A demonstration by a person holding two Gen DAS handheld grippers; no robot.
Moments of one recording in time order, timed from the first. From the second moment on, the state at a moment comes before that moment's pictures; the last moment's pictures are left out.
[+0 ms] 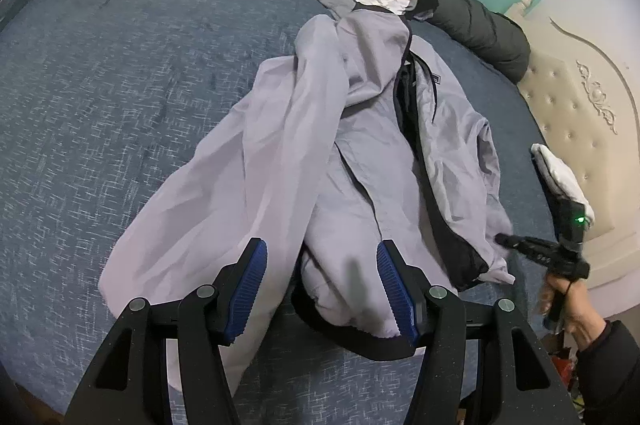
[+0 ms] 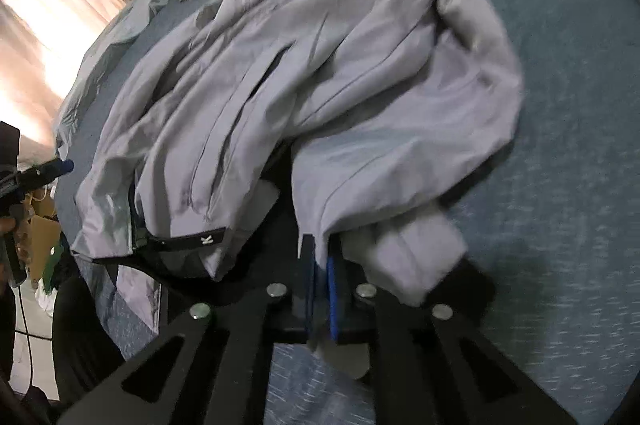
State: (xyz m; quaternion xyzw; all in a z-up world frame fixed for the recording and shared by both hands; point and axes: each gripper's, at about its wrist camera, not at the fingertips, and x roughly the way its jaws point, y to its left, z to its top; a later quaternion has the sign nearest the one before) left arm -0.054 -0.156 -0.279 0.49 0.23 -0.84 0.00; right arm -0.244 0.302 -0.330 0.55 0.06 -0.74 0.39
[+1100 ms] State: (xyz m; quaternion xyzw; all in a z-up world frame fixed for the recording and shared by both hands) left arm -0.056 -0.154 -0.270 0.48 0.23 -0.85 0.01; right arm -0.366 0.486 -0.205 0.49 0.16 -0.84 0.15
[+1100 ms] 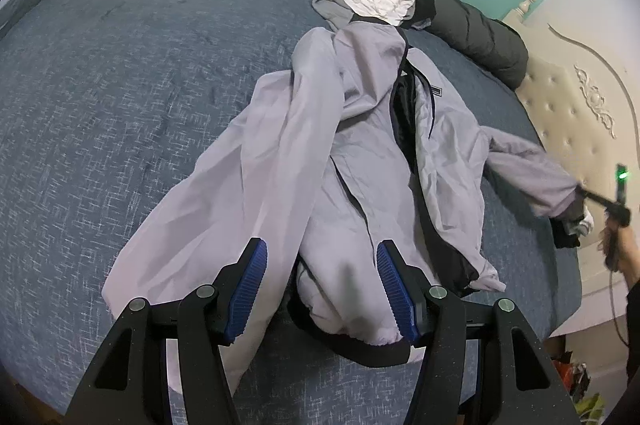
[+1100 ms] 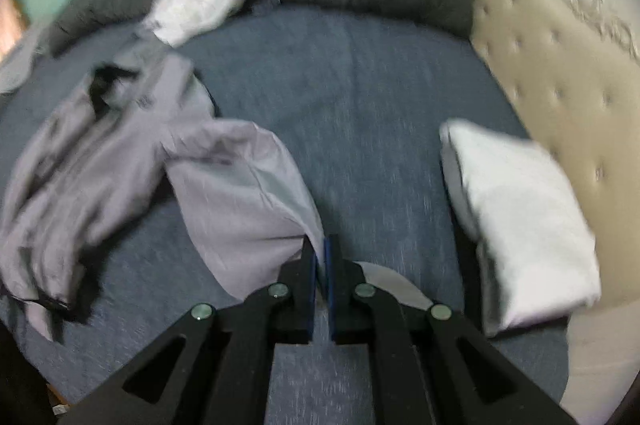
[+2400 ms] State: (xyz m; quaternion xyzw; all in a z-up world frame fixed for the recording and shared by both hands) left arm -0.053 -0.120 -0.353 0.57 0.24 -0.79 -0.05; right arm -0.221 0.262 -0.333 0.60 0.00 -0.68 0.43
